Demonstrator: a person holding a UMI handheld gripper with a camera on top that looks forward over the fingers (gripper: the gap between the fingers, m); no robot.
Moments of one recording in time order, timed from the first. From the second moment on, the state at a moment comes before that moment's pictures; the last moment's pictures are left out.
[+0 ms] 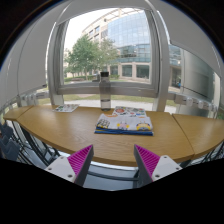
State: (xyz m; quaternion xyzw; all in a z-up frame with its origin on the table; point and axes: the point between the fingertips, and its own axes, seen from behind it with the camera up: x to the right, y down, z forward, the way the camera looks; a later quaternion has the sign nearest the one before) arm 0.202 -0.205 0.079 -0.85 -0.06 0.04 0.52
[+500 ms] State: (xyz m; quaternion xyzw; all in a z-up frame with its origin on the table) arm 0.114 0.019 0.025 -0.89 -0.01 -0.02 0.46
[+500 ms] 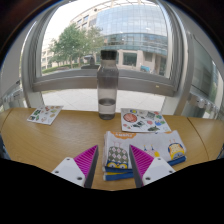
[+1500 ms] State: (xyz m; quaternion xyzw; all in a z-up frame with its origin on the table) arm 0.279 0.042 0.089 -0.89 0.06 -0.01 0.45
